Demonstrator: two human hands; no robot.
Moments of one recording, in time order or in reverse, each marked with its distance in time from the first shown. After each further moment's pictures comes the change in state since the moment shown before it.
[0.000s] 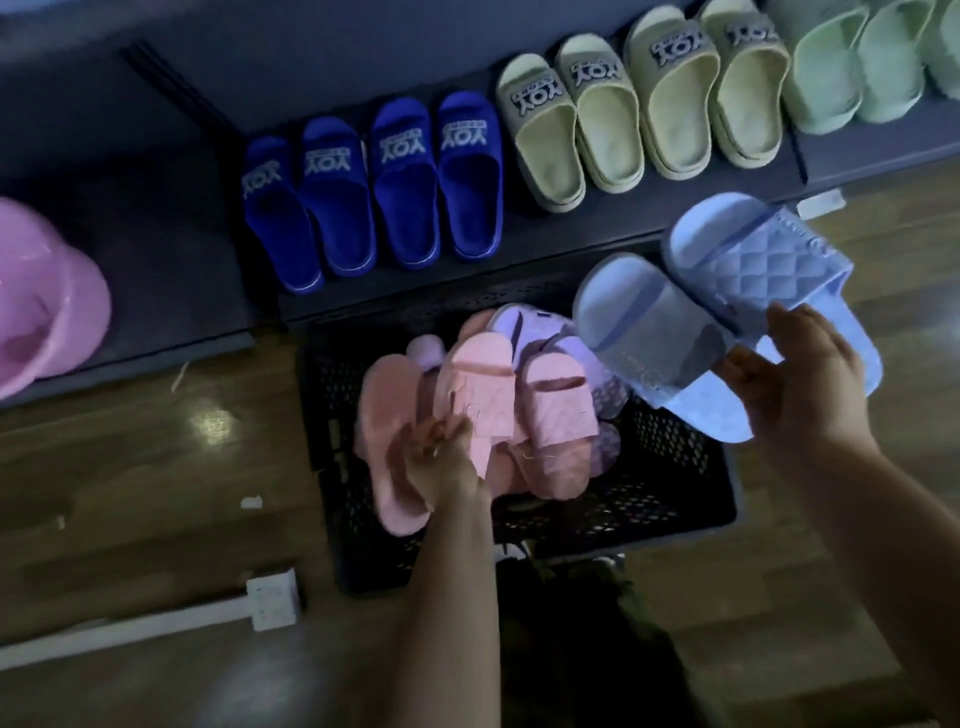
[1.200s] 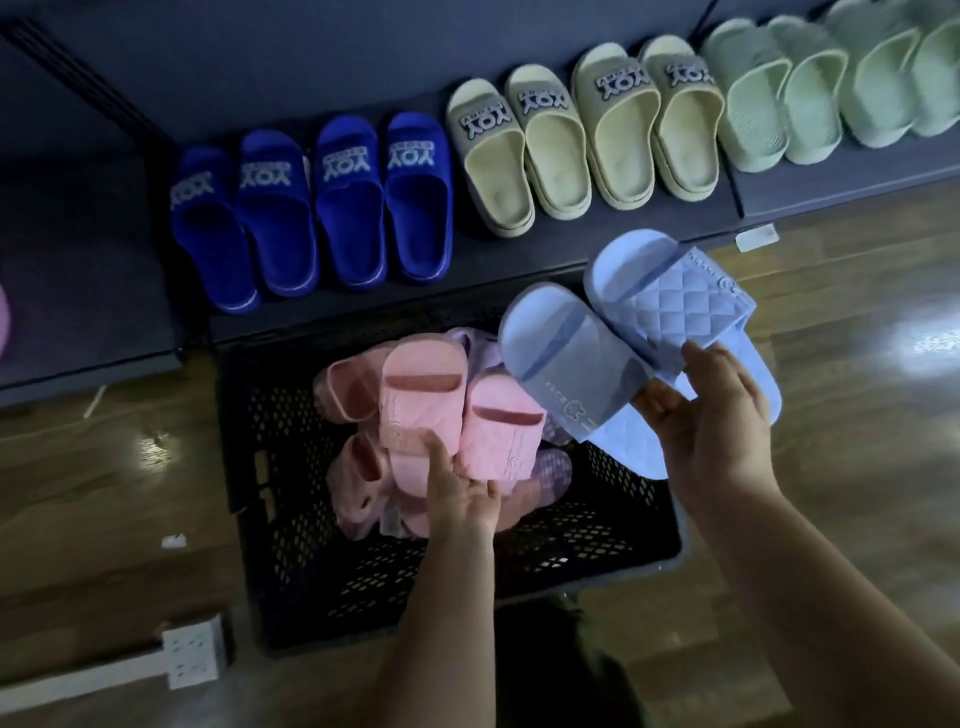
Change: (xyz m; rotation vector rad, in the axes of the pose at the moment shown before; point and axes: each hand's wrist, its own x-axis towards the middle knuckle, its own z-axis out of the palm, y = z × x) left_hand -0.055 -0.018 0.058 -0.347 -0.285 -0.581; right_hand 0.002 0.009 0.005 0.054 -0.067 0.020
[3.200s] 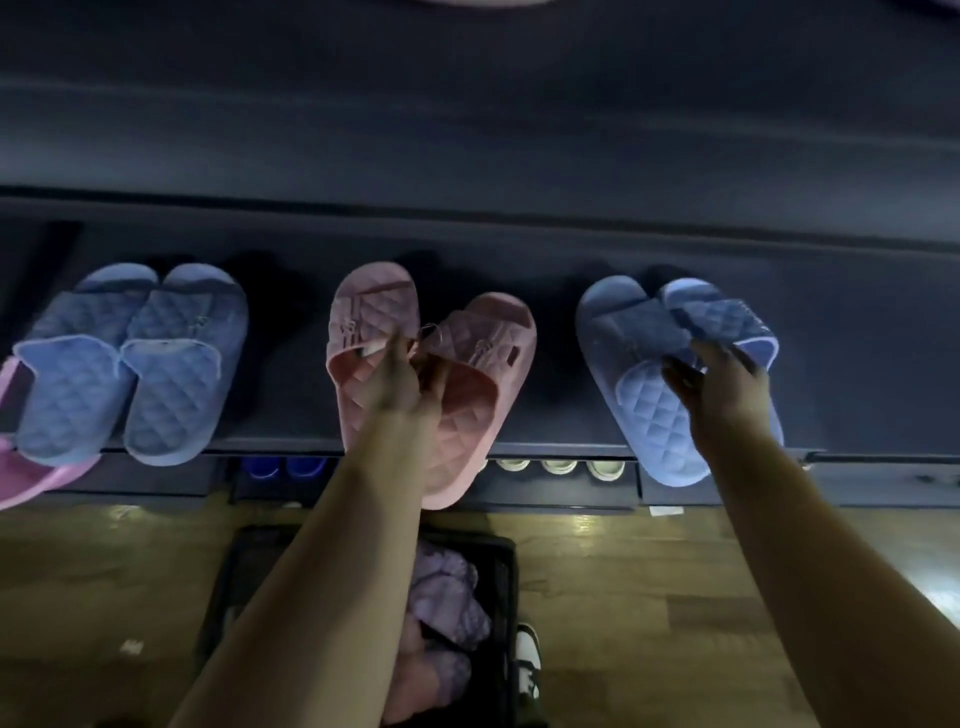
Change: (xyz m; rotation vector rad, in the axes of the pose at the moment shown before) left_hand -0.298 0.181 0.356 -0.081 -0.219 0.413; right_hand 0.103 -0.377 0.186 -0.432 -0.125 -0.255
